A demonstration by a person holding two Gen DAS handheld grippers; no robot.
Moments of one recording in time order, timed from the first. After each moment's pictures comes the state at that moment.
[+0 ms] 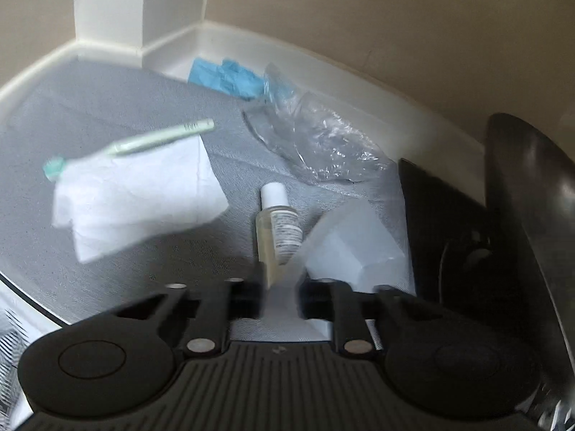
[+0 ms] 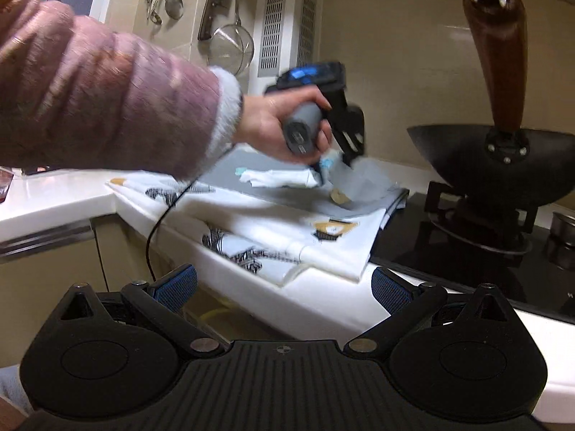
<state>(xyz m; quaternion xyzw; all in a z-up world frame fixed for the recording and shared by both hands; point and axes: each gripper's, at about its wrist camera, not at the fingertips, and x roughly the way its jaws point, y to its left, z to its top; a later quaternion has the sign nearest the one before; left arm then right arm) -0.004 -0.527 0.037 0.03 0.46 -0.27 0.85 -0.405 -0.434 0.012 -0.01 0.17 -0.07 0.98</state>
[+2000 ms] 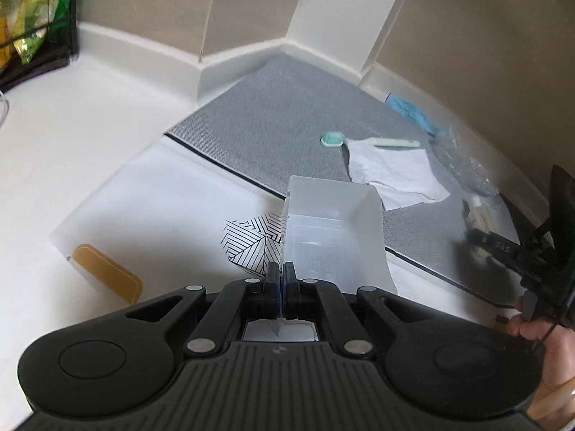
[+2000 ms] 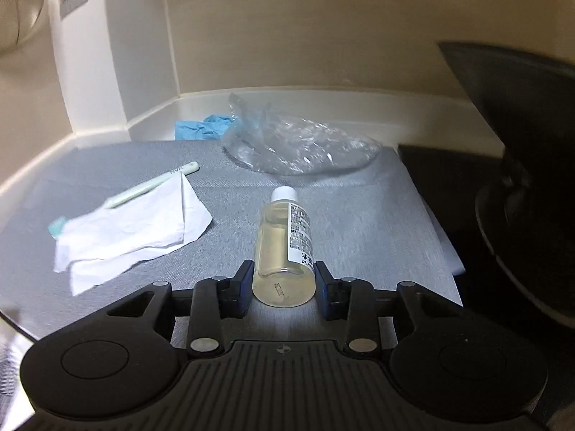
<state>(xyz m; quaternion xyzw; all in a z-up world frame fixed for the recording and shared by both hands) -0.003 -0.248 0.023 -0.04 0.43 -0.20 0.88 -0.081 -0.552 0.020 0.16 0.28 -0.25 0.91</state>
